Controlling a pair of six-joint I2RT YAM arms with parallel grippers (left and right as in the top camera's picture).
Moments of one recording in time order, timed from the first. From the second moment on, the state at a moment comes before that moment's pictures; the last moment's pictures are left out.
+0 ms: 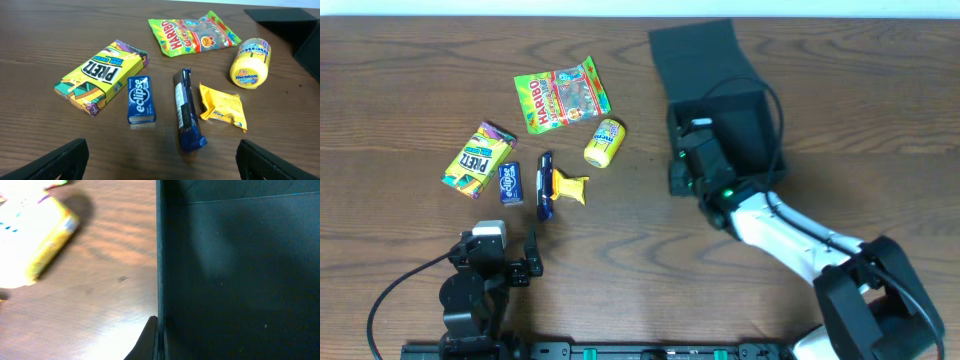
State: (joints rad) left arm 0.08 0.01 0.15 -0.55 0.08 -0.01; right arm 0.58 1.66 0.85 -0.05 0.14 0.44
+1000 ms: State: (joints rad) left arm 0.08 0.01 0.15 -0.55 0.08 -0.01; right arm 0.78 1.83 1.04 -0.04 0.29 0.86
